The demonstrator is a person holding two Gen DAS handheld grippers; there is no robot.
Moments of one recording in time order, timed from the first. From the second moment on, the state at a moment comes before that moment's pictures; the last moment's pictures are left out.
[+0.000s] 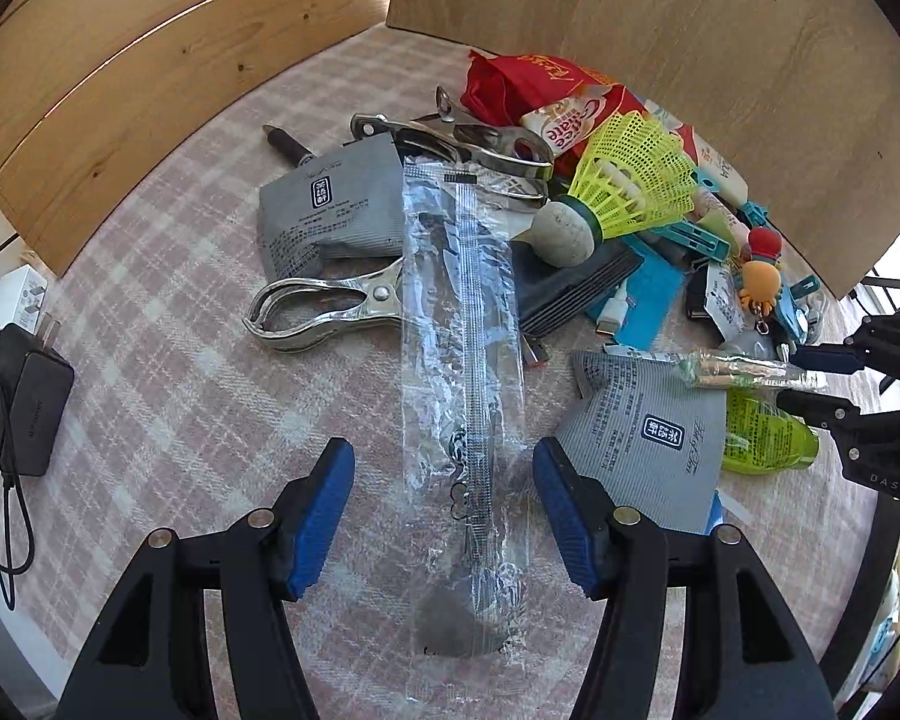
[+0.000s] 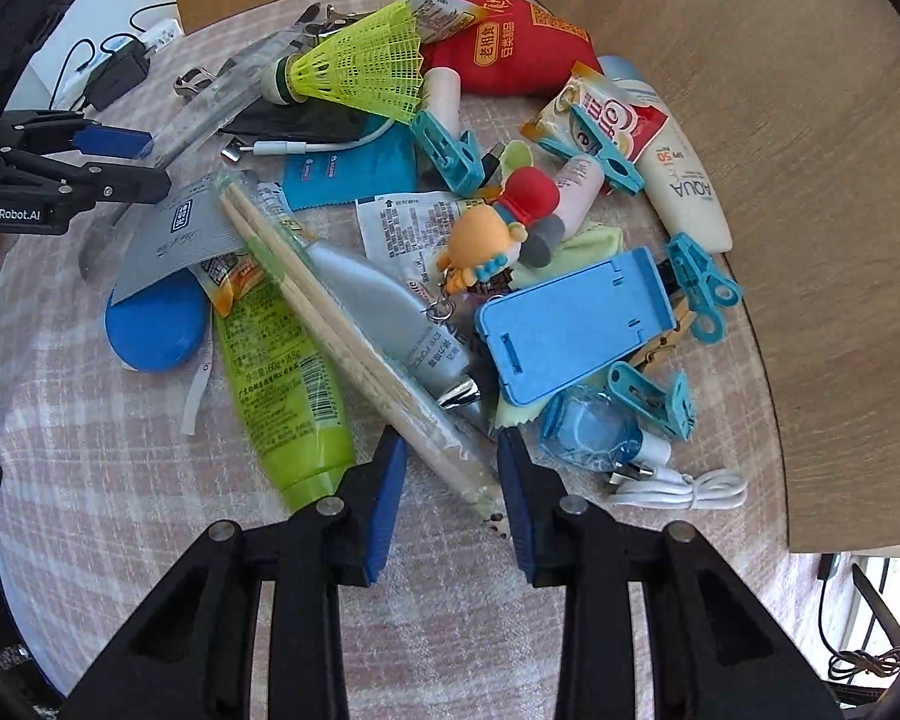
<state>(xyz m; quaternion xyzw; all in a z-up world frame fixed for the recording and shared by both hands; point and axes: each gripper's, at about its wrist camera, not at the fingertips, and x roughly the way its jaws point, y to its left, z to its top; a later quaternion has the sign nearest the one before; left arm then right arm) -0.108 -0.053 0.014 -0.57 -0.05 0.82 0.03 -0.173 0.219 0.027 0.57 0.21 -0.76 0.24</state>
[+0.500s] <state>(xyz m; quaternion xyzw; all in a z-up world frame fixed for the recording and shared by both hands) -0.095 -0.054 0.008 -0.57 -0.09 0.82 0.05 -0.134 0.238 0.035 0.63 0.06 -0.74 0.24</state>
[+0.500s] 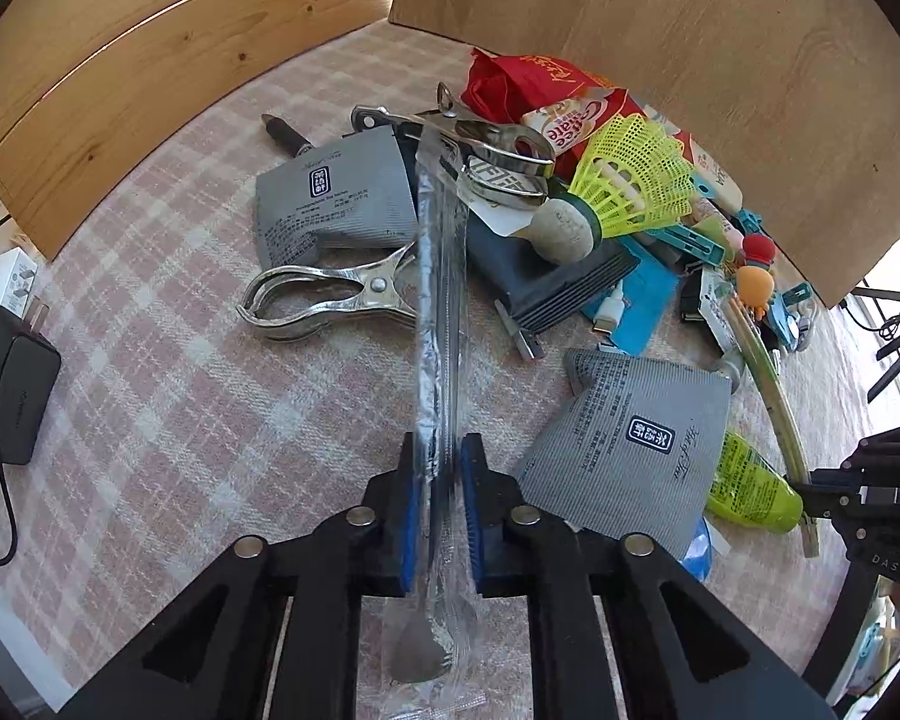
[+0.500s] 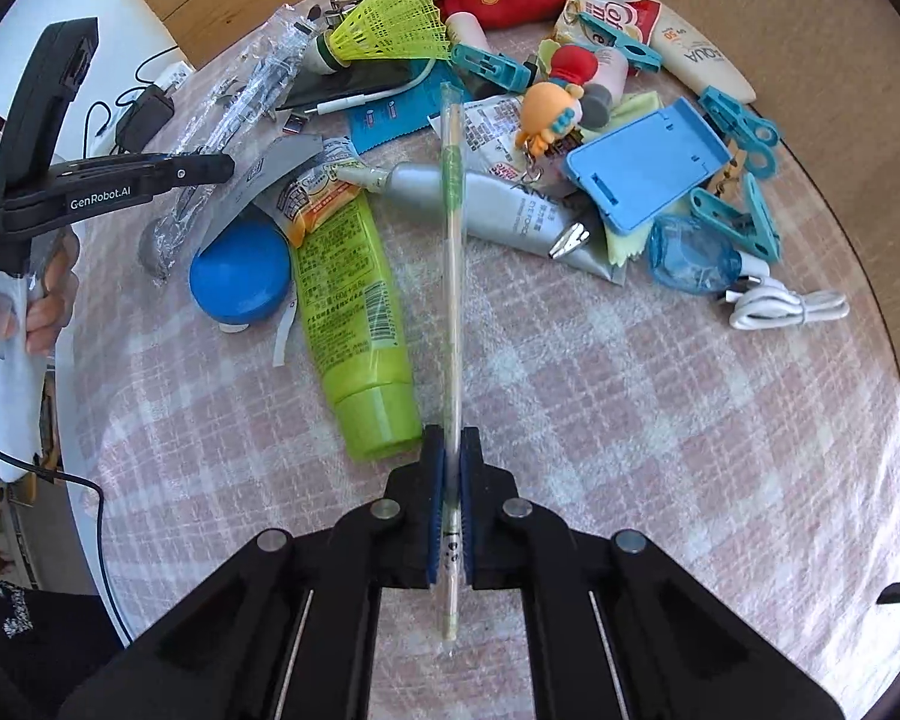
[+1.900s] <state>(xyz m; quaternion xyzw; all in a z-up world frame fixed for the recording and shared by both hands) 0.121 0.279 0.170 -0.47 0.03 0.79 0.39 0.254 0.529 0.145 0.52 -0.26 -0.80 -0.12</state>
